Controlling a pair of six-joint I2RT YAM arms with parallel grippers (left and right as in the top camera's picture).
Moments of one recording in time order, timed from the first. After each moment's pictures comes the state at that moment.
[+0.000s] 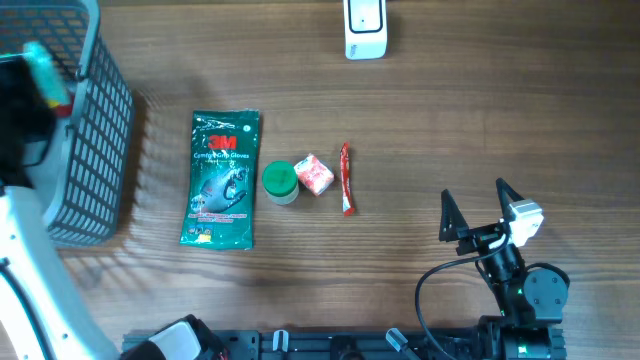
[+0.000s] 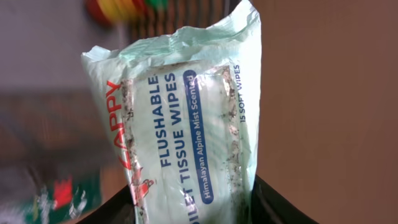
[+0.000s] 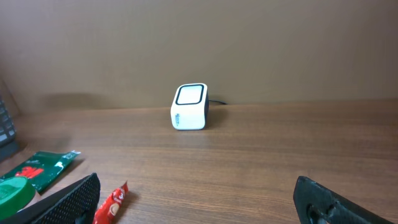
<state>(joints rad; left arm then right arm) 0.47 1.38 1.66 -0.90 0.18 -1.30 -0.03 0.02 0.01 0.02 -0.28 0.15</state>
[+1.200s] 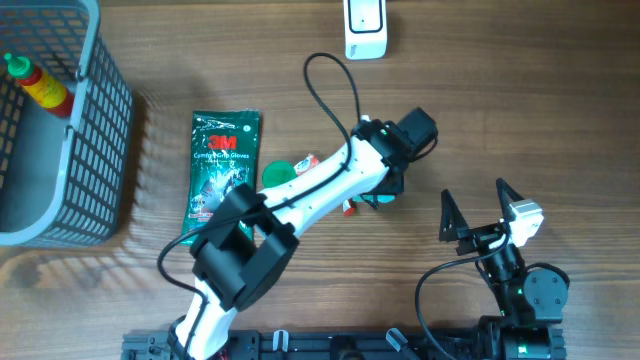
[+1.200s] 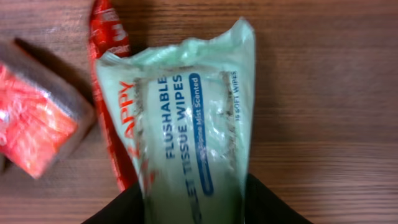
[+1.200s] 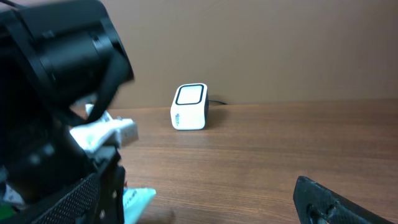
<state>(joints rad) -0.86 2.09 1.66 -0.99 -0.13 -0.82 -0.03 0.02 0.01 0.02 -0.28 0.15</state>
